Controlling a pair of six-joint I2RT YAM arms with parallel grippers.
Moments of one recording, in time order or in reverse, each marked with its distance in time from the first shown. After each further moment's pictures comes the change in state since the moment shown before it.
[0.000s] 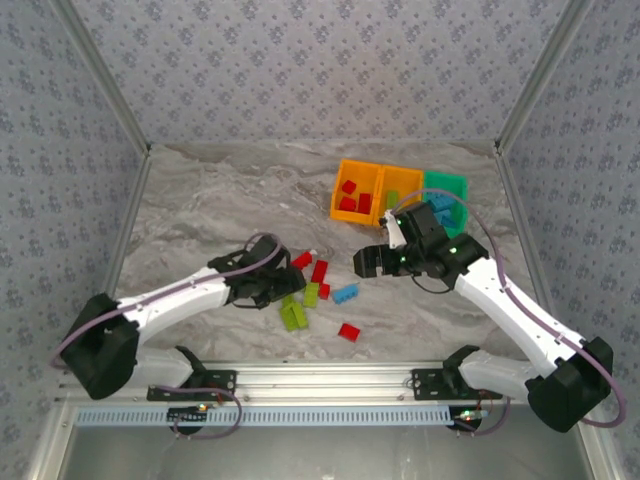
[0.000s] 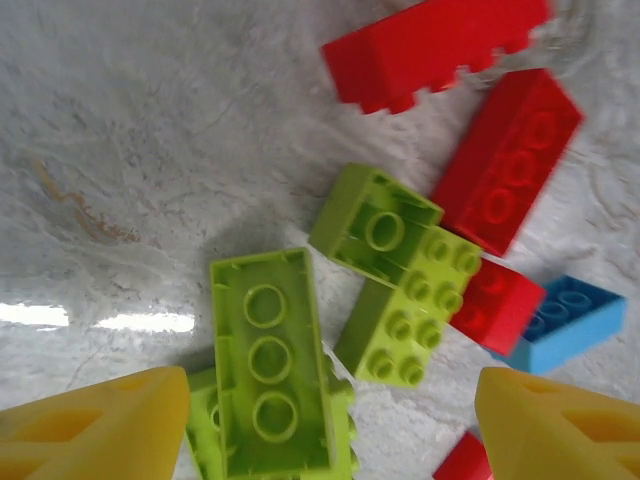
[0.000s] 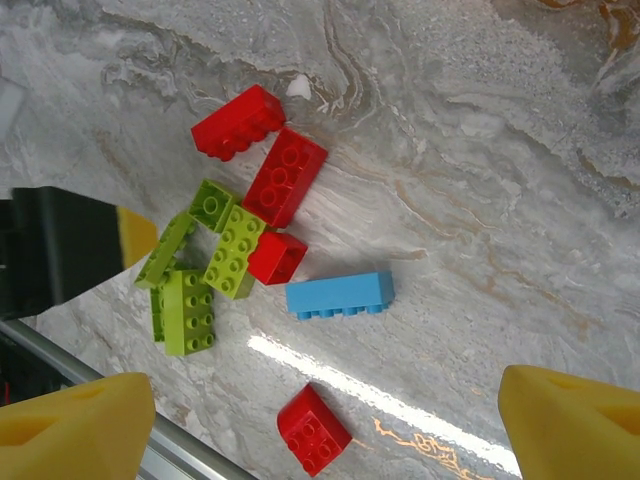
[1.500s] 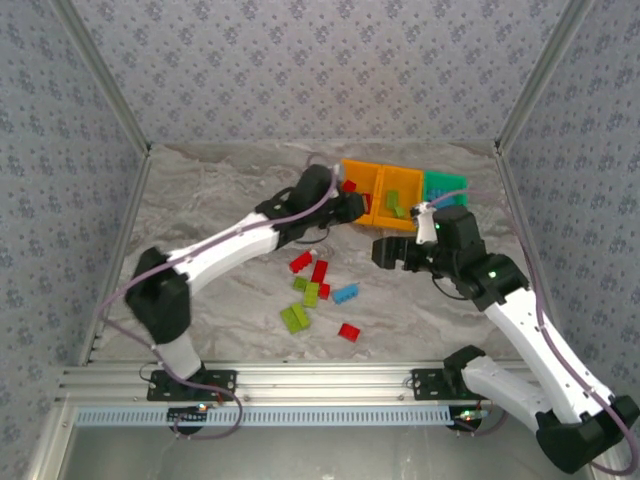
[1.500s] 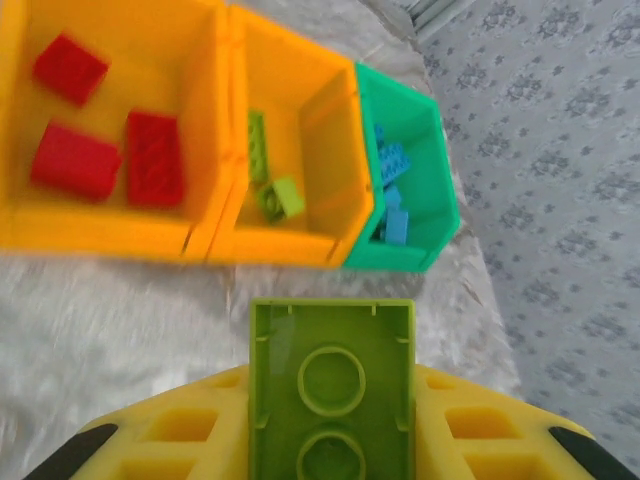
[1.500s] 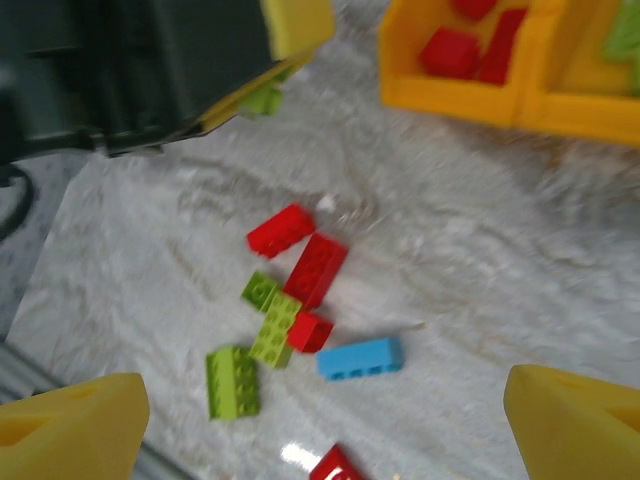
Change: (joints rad) left arm -0.058 0.460 0.774 0.228 -0.029 0.362; right arm -0.120 -0.245 -0.022 0.059 0.005 0.044
